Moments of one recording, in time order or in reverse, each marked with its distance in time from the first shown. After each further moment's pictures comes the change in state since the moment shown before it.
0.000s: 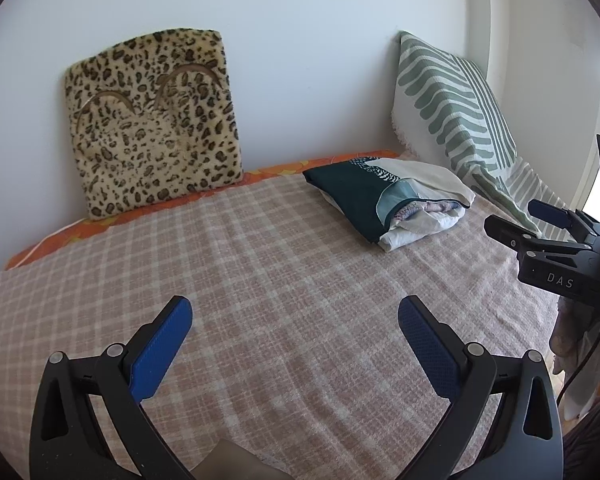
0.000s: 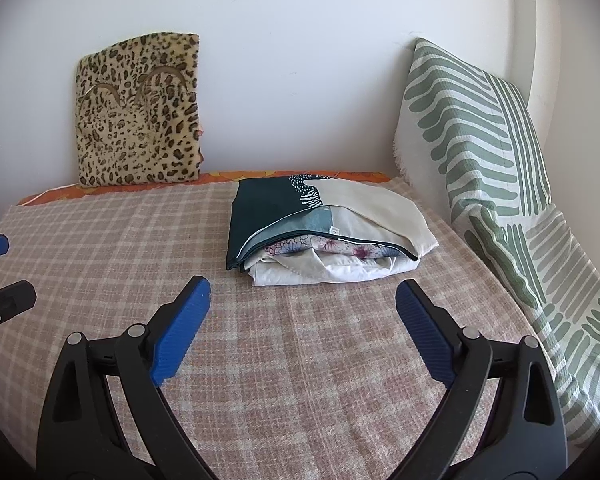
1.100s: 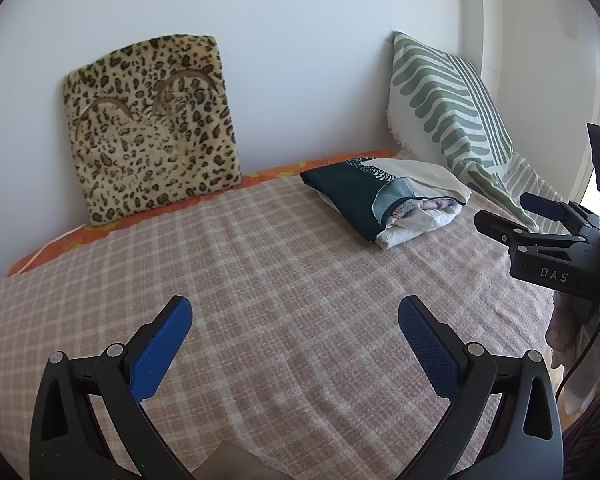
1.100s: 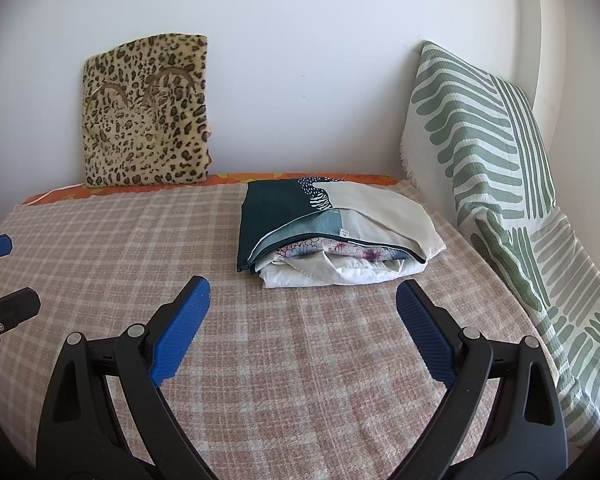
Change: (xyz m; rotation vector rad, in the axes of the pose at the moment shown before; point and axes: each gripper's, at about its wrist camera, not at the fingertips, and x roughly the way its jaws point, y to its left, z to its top) left arm -0.005 -0.003 -0.002 0.026 -0.011 0.003; right arm -0.002 0.009 0.001 -0.011 -0.004 0.009
